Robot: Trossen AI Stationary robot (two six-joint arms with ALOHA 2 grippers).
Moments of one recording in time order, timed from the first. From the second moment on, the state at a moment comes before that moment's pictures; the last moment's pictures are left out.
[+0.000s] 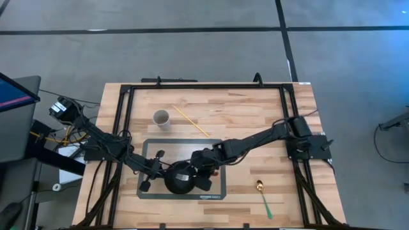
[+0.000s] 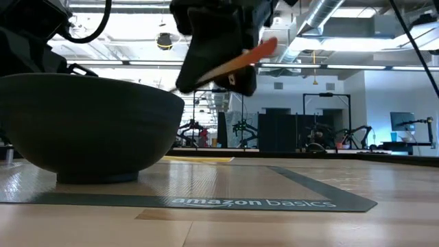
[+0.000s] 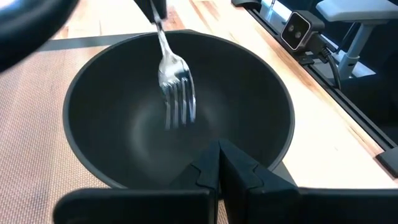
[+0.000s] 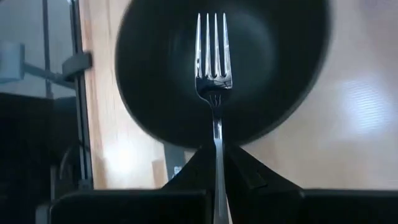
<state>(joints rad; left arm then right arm) -0.62 1.18 0.23 0.45 -0.18 -0.17 0.26 2.04 1.56 -0.46 -0.16 0.58</state>
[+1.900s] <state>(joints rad) -0.62 1.18 0.23 0.48 -0.18 -0.17 0.25 2.10 1.90 -0.77 -0.12 0.48</state>
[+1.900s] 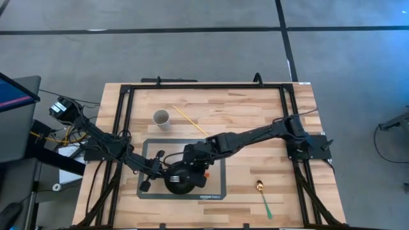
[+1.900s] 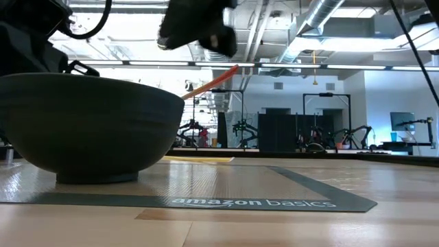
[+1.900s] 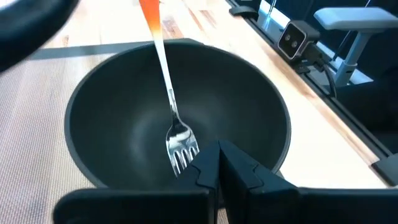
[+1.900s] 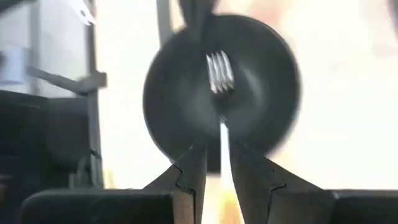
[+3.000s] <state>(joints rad) -0.62 0.98 0.23 0.67 -0.15 0.03 0.87 2.10 2.00 -1.57 0.24 1.58</state>
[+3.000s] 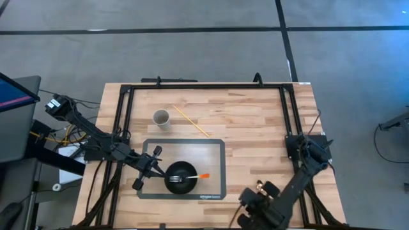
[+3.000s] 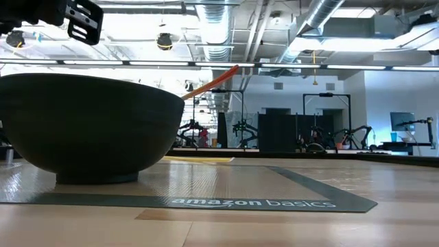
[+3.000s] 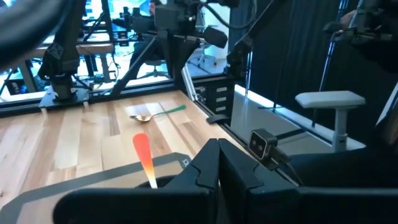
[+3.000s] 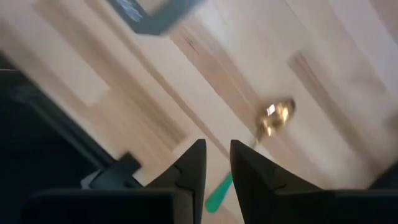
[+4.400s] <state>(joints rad) -0.62 0.98 0.23 0.69 -0.13 -0.04 1.13 2.18 1.49 -1.30 0.45 2.23</state>
